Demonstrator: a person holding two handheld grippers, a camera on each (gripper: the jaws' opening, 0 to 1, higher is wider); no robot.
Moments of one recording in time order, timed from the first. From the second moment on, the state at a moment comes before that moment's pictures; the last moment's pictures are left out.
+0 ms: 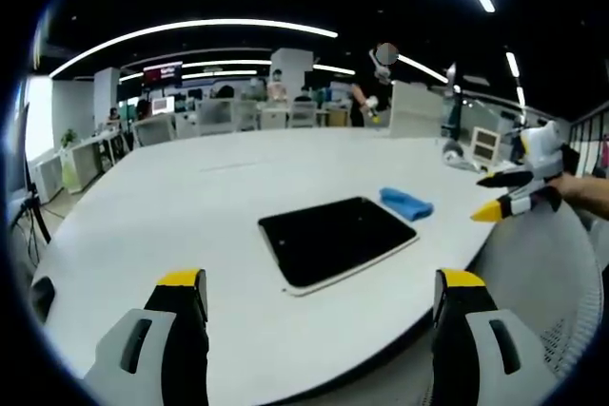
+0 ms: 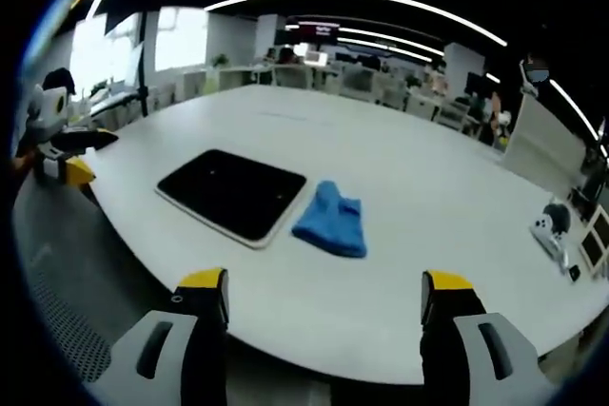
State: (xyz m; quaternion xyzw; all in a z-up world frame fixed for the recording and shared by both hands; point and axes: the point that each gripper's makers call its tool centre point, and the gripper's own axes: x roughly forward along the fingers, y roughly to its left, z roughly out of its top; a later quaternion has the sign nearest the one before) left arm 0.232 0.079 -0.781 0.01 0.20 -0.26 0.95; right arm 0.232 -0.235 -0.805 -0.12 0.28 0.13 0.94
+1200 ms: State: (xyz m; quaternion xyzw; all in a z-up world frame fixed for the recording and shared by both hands) left arm 0.230 0.080 -0.785 0.02 0.21 -0.25 0.94; right arm 0.229 -0.241 -0.811 -0.10 0.30 0.11 0.94
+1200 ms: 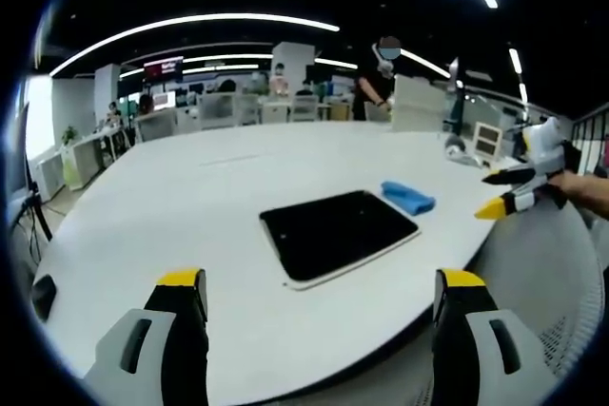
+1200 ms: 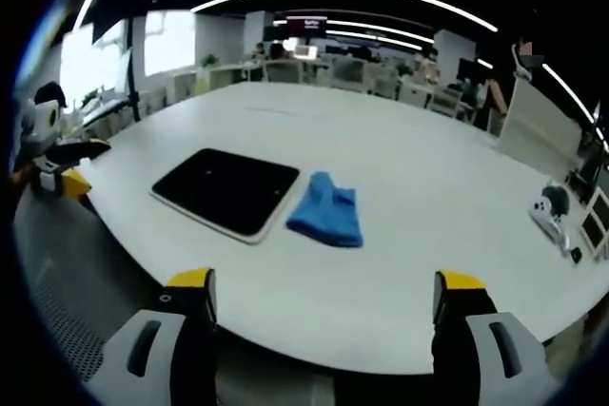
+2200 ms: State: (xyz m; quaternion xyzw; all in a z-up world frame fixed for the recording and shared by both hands) left arm 0.233 0.080 -0.780 0.03 0.19 -0.25 0.95; right arm 0.227 -0.241 -0.813 -0.10 0.31 0.12 0.94
